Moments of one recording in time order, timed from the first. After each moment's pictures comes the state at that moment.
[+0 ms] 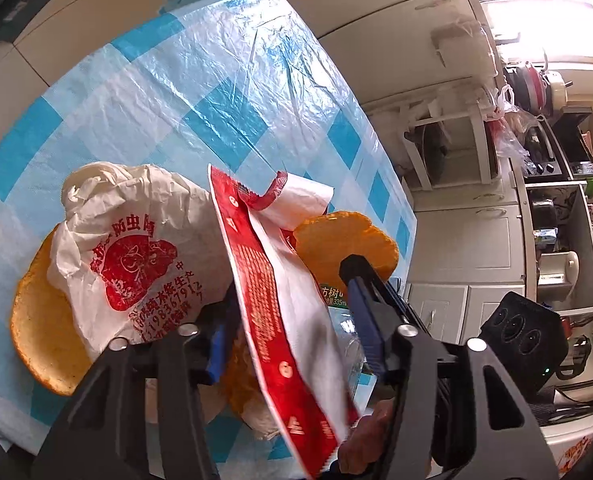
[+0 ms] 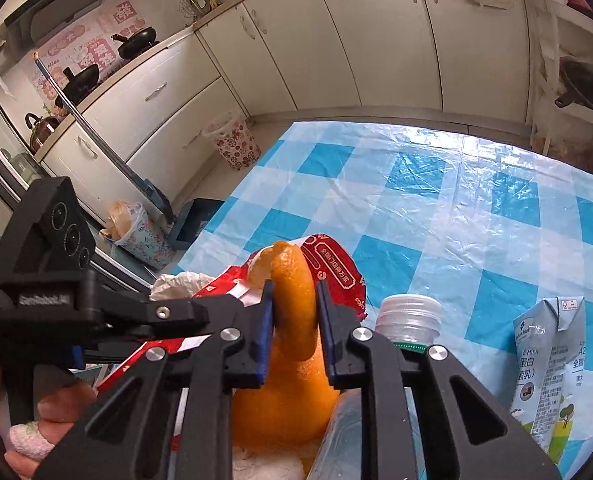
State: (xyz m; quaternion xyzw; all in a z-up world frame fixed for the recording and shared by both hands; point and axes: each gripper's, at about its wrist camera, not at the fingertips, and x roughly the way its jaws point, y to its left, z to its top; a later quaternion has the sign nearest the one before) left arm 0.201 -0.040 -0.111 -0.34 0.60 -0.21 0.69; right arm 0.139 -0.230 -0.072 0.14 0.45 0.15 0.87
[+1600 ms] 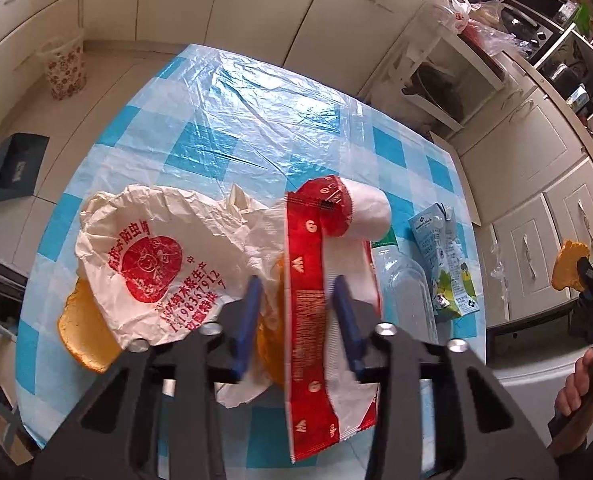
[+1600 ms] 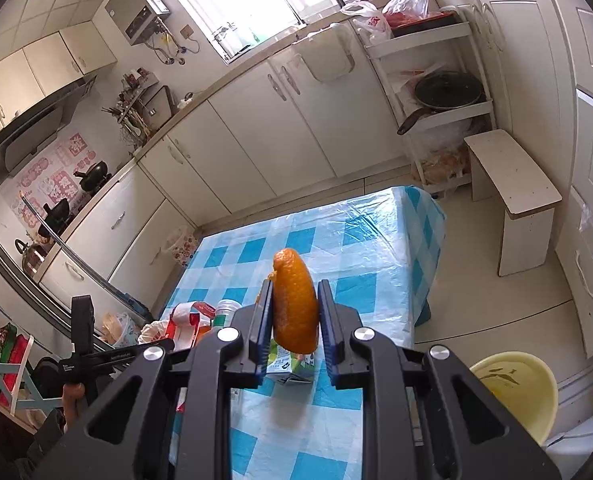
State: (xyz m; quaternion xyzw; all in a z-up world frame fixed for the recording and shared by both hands) left arm 0.144 -0.075 -0.070 -0.09 0.53 -0.22 0.81; right arm -0.023 -0.432 -0.005 0.26 0.32 0.01 0.91
